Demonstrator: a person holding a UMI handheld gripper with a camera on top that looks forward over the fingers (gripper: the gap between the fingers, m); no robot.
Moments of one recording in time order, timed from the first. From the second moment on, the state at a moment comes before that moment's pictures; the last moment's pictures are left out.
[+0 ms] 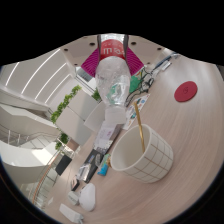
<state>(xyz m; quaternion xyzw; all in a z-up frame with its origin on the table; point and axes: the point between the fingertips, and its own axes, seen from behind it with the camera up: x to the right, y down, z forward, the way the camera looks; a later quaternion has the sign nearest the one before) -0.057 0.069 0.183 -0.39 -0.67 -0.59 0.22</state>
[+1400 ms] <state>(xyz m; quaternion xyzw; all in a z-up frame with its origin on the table) 0.028 -0.015 0.061 -0.84 -0.06 0.05 0.53</state>
